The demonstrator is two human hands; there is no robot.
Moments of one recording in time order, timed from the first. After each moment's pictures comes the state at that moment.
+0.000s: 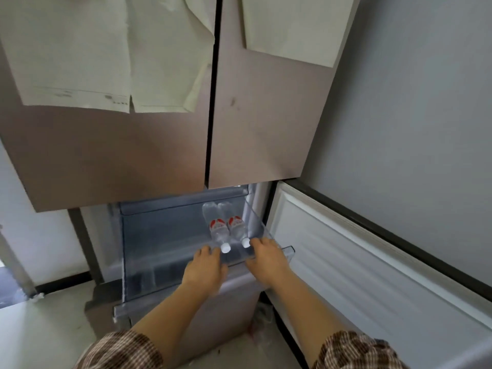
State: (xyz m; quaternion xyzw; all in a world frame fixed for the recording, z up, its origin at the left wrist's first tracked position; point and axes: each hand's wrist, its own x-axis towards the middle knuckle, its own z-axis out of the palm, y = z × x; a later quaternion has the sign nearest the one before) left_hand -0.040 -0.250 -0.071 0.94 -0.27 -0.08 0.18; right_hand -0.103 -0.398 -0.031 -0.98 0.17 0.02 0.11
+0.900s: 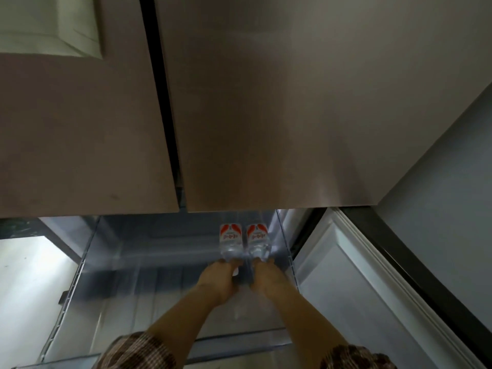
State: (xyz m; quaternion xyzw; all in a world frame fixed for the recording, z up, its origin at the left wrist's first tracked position) left_hand 0.082 -0.360 -0.167 0.94 -0.14 -0.23 0.20; right_hand 0.070 -0.499 -0.167 -0.95 0.10 0.27 0.13
